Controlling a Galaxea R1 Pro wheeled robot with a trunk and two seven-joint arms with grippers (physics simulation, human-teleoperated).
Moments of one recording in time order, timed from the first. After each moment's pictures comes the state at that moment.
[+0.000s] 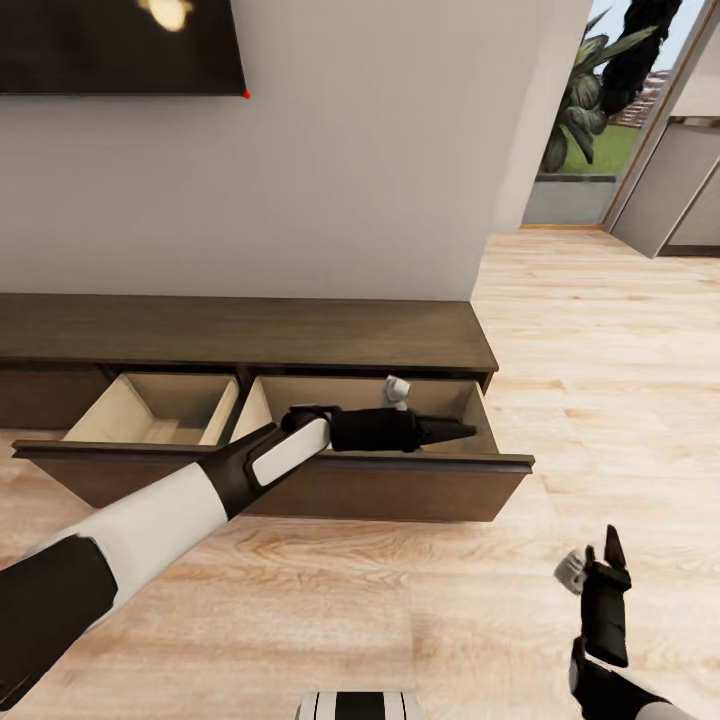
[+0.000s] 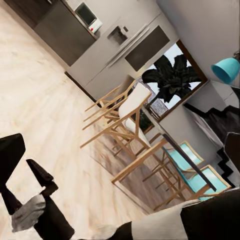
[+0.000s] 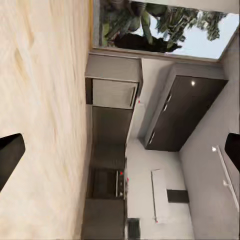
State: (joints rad) left arm -1.17 0.02 -1.07 -0.92 1.35 0.40 -0.85; right arm -0.57 -0.23 0.59 -0.17 0.52 0.13 -1.23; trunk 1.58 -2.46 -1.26
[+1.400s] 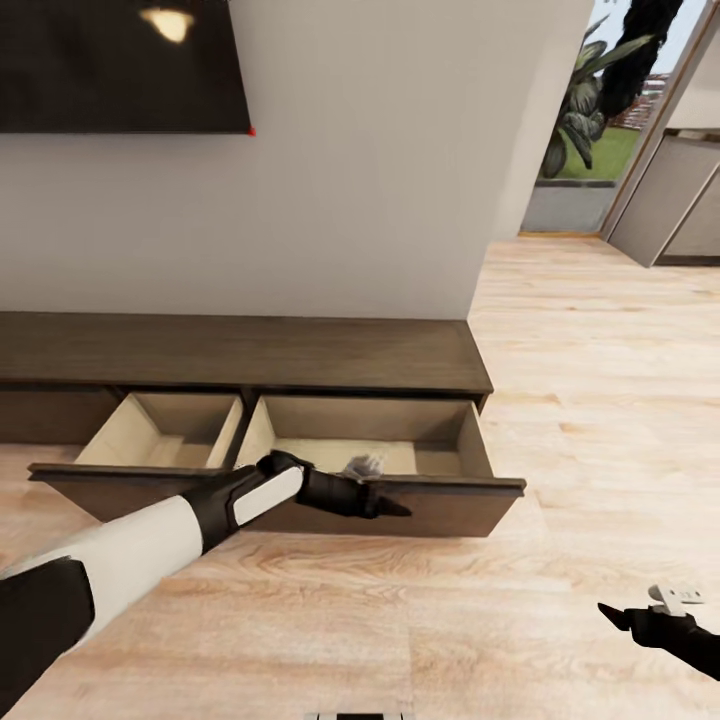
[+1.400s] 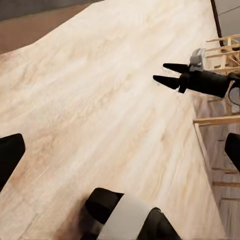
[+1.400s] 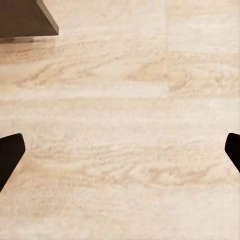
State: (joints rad) left arm -1.09 0.11 -1.25 -0.77 1.35 0.64 -0.47; right arm -0.57 -0.57 0.17 -0.22 -0.40 -0.05 0.54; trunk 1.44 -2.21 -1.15
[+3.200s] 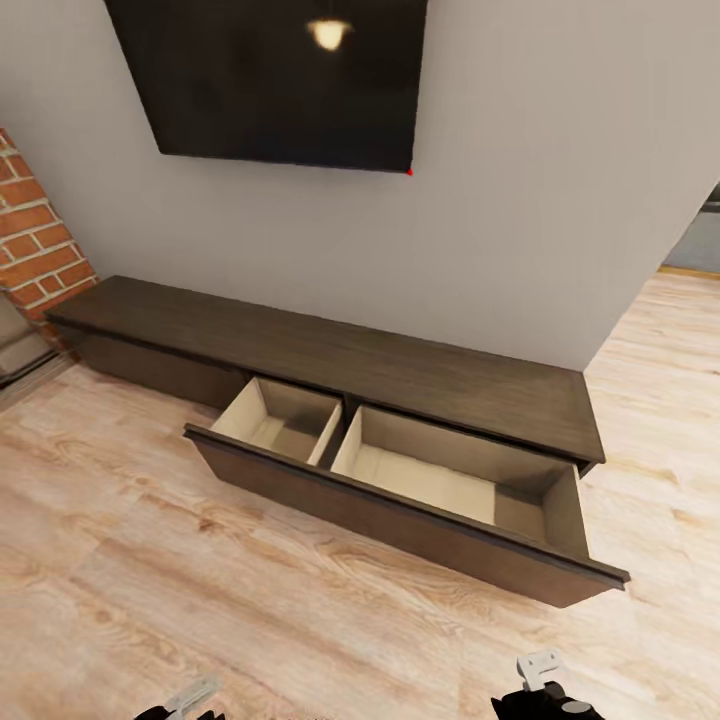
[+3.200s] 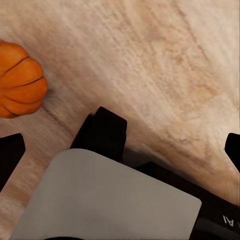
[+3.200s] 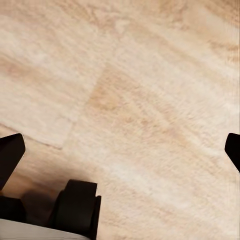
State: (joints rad) left arm -0.53 0.08 -1.40 0.00 1.93 0.21 0.08; right arm -0.53 -0.13 0.18 -0.03 0.00 -0.08 0.13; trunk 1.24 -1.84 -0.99
